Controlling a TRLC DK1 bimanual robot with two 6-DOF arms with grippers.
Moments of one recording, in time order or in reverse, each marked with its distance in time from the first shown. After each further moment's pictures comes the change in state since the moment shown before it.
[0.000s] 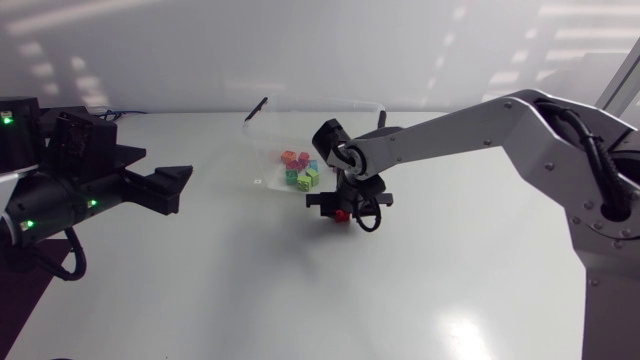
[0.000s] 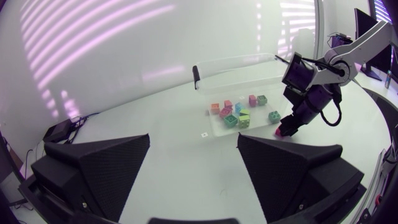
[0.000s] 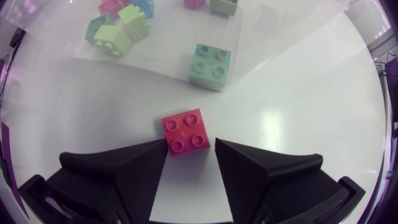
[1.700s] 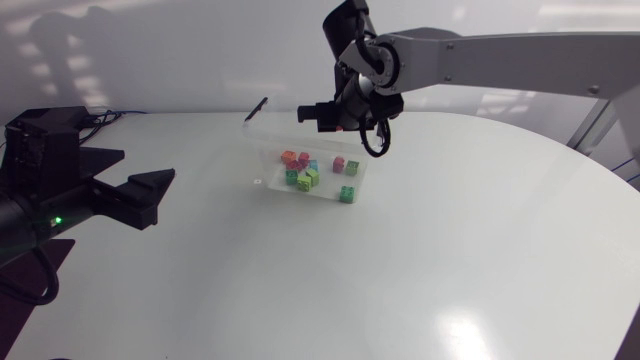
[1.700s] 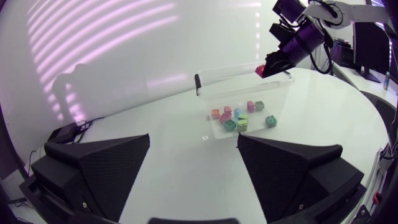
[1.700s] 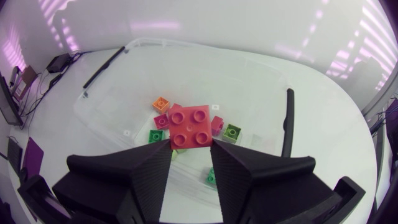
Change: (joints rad) left arm 0.003 -0.183 -0.032 -0.098 0.000 0.000; right arm -0.027 -0.161 0.253 0.017 0.035 -0.212
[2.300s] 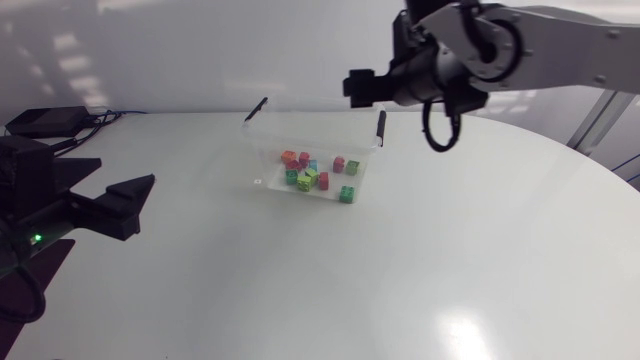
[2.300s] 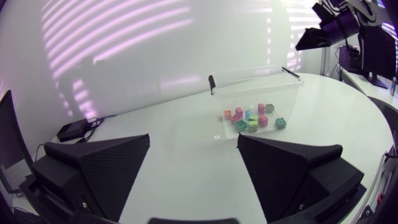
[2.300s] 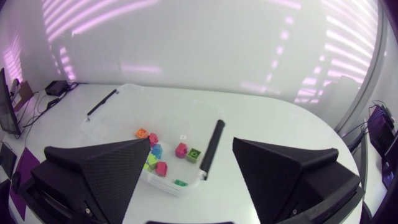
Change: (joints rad) left arm 0.076 -0.123 -0.068 -0.003 0.000 0.000; right arm -0.057 -0.413 -0.355 0.192 0.111 -0.123
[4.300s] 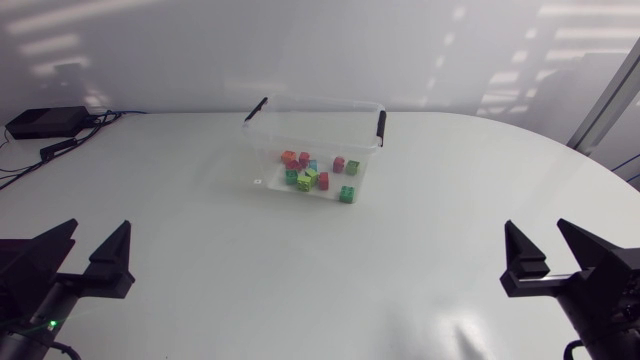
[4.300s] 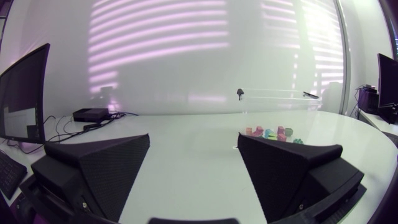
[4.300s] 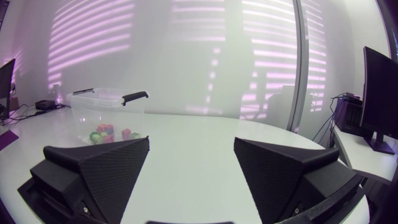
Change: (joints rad) left arm 0.148 -0.590 -0.494 0.155 0.001 -0.173; right arm -0.490 -1.542 -1.339 0.290 -0.312 -0.230
